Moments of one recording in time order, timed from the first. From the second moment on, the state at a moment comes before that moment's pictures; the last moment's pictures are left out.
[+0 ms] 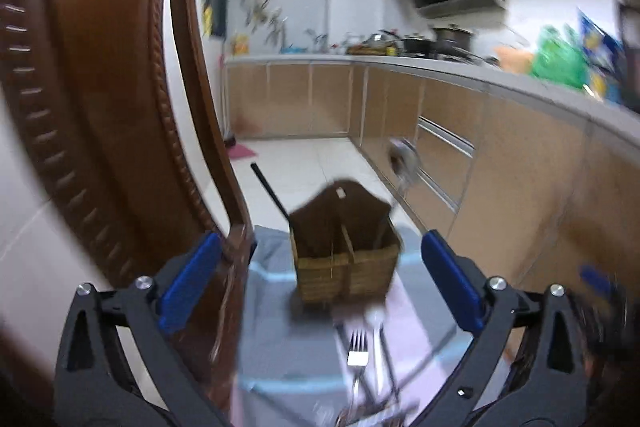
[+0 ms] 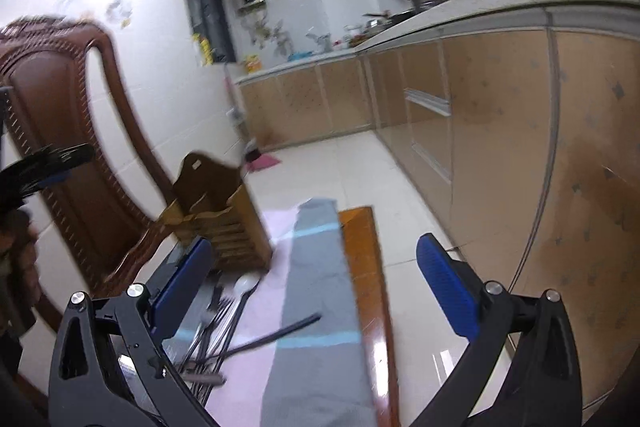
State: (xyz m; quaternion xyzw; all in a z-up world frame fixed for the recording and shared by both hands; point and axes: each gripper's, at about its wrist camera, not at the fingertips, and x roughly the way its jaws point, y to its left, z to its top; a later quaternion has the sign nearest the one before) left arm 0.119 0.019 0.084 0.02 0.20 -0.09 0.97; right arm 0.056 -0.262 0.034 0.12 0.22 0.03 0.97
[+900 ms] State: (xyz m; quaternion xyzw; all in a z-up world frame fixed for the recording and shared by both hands) left arm -0.026 0.038 0.021 0.05 0.25 -0.10 0.96; right arm -0.046 -0.216 0.039 0.08 0.26 0.10 0.96
